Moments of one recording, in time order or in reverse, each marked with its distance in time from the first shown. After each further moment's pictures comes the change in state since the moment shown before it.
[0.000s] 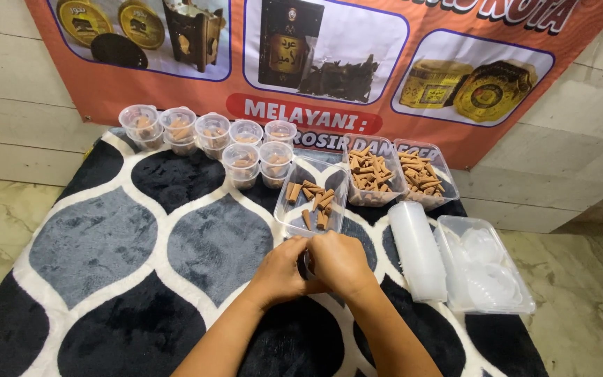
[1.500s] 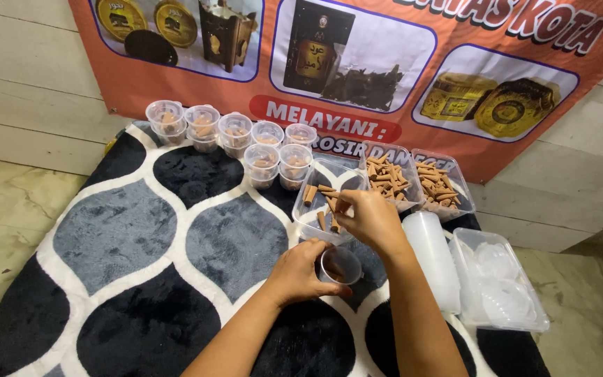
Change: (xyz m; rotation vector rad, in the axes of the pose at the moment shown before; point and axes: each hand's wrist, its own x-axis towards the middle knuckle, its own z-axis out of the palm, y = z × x) left_hand 0.002 -0.017 0.007 0.063 -0.083 -0.033; right_hand 0.039 0.031 -0.072 0.388 0.094 0.112
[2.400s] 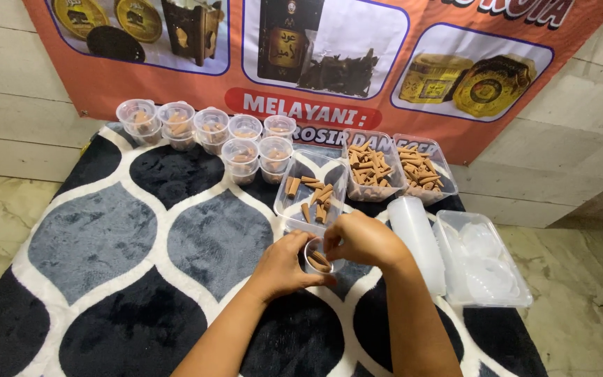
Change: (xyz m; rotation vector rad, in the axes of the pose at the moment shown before) left_hand -0.001 0.004 0.002 -0.015 0.039 -0.022; right_hand -0.032 0.013 0.008 -0.050 -0.436 0.068
